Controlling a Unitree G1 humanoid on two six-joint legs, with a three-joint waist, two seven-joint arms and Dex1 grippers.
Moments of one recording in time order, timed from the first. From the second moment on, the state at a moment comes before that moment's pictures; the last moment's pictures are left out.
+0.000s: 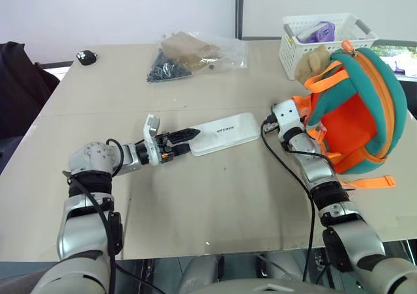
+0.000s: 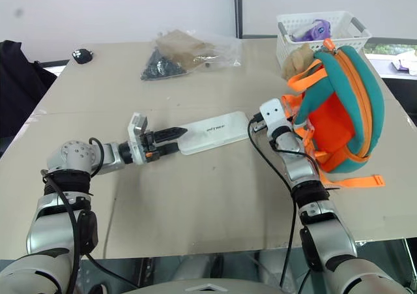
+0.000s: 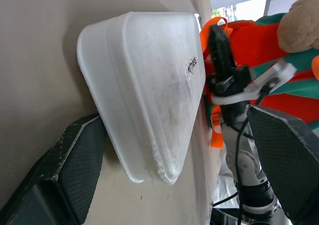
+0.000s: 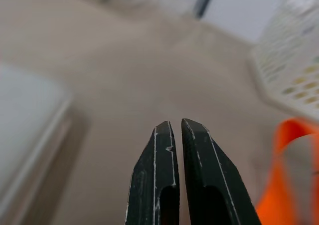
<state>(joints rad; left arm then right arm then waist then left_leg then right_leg) -0.68 0.58 0.25 0.63 -0.81 1.30 -0.81 -0.62 -0.15 0.12 0.57 -0.12 -0.02 0.23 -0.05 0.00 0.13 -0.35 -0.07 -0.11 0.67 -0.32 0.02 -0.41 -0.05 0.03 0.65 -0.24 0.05</state>
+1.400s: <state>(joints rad) -0.46 0.53 0.48 0.12 -0.92 1.18 -0.86 0.06 -0.08 -0.19 -0.49 0.17 0.11 0.13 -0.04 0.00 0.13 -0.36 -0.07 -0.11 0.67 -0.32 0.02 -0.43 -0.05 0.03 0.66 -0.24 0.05</state>
